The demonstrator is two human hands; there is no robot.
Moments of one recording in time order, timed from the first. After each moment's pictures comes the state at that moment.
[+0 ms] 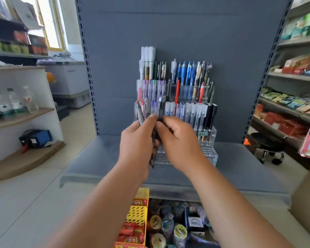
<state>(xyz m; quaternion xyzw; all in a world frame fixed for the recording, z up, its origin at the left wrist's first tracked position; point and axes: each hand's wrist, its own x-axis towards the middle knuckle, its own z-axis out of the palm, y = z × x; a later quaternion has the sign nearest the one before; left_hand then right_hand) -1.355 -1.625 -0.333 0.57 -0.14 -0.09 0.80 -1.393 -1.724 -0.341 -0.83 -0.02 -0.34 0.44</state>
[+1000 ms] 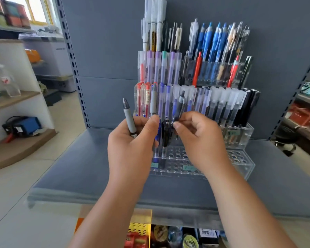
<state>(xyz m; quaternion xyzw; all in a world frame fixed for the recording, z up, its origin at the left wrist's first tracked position) -1.274 -1.643 -0.385 0.62 -0.16 0.04 0.76 -1.305 -1.790 -0.399 -0.82 0.11 -0.38 0.41</state>
